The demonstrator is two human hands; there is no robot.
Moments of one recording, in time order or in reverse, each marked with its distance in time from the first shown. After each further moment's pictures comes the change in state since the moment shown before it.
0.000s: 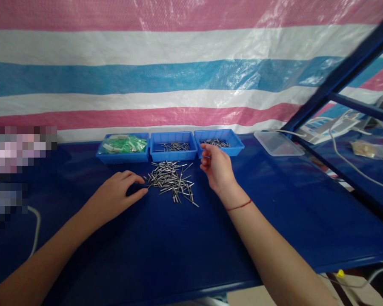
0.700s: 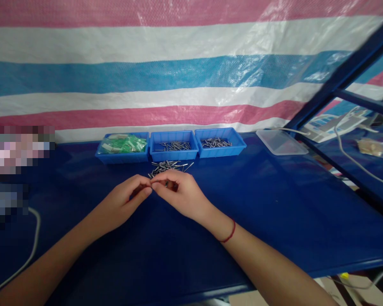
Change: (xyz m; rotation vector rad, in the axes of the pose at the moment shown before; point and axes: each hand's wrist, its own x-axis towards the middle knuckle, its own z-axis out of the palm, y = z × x) left_hand 0.000 0.028 -0.006 -0.523 -0.026 -0.010; right_hand -0.069 0.030 0.031 -0.655 -0.679 -0.348
